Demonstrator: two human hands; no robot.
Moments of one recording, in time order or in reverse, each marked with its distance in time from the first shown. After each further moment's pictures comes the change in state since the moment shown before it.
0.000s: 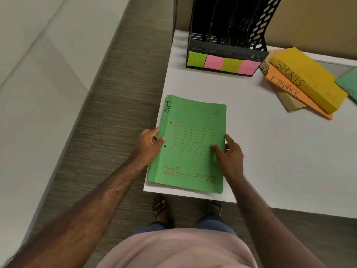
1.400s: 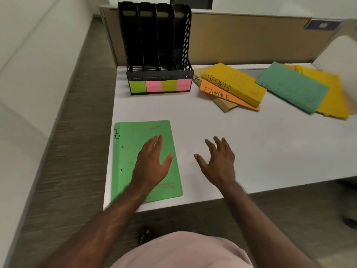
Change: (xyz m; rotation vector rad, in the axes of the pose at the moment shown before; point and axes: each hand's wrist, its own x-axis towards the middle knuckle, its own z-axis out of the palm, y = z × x) left_hand -0.057 0.131 0.096 0.347 -0.040 0.401; right_hand -0.033 0.032 -0.123 -0.555 0.218 -0.201
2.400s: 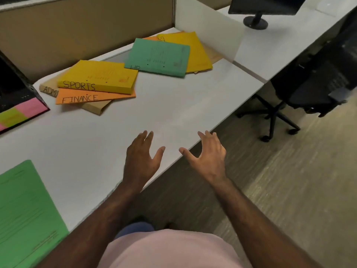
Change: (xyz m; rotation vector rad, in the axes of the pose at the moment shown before) left_hand 0.007 0.310 0.200 0.028 -0.287 0.382; right_hand -0.106 0.297 -0.139 0.120 0.184 0.607
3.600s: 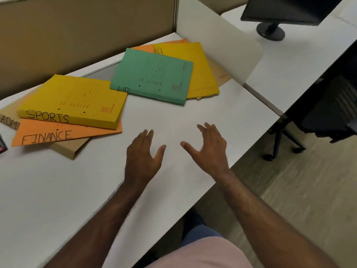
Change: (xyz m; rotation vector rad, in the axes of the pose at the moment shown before) left_hand 0.237 0.018 0.057 -0.072 0.030 -0.063; right_hand 0.265 -0.002 0.005 -0.017 -0.020 -0.086
